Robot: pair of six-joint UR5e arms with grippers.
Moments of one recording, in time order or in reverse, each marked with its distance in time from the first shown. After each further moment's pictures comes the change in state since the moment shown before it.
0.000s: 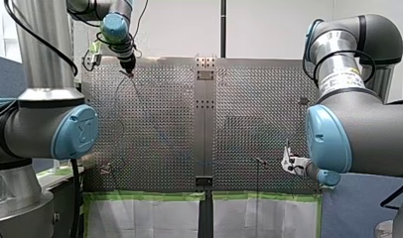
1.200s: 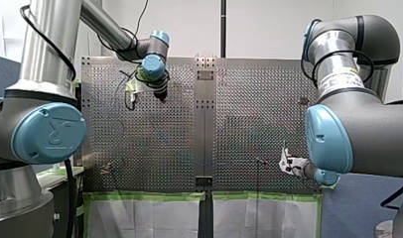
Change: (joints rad) left arm -0.314 -0.313 0.010 0.314 -0.232 -0.313; right arm 0.017 0.001 -0.001 0.024 0.019 -0.033
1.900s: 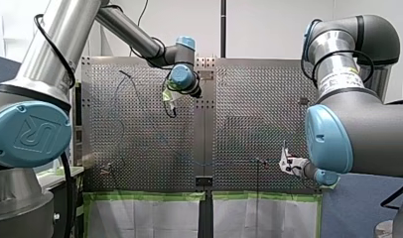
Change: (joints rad) left arm -0.191 -0.191 0.191 0.191 0.037 -0.191; right arm 0.000 0.000 0.000 -0.003 0.000 0.003
